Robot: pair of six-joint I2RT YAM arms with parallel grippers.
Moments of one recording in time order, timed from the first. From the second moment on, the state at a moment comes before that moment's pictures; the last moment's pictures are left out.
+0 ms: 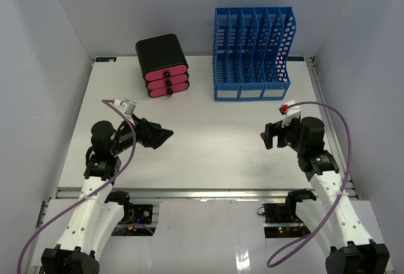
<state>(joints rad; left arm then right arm) -0.11 0.66 0.52 0.03 0.76 -0.48 0.15 0.70 0.55 -0.31 -0.31 -0.14</state>
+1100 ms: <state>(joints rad) -0.11 0.65 0.52 0.02 0.77 -0.45 0.10 0.61 0.51 -0.27 -0.31 -0.09</state>
